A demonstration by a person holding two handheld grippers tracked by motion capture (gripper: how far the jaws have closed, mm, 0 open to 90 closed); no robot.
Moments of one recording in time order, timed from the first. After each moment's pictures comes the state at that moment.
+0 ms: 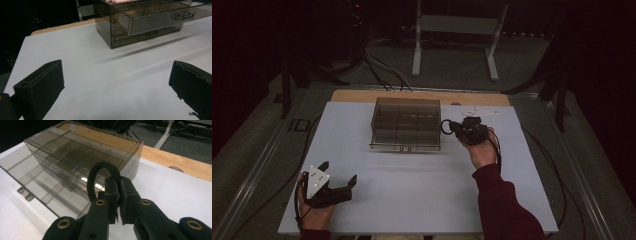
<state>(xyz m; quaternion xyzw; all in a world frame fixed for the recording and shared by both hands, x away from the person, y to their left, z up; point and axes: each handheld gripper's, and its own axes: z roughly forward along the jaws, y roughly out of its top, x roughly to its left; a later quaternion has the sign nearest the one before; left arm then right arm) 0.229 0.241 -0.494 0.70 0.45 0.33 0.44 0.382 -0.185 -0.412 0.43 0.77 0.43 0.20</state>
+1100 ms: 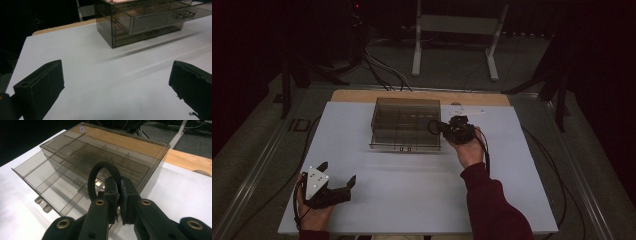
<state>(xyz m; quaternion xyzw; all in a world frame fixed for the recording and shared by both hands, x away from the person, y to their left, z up) 0.228 0.243 -0.495 0.70 0.44 0.34 0.45 0.388 -0.154 -0.419 0.43 0.77 0.44 0.16</state>
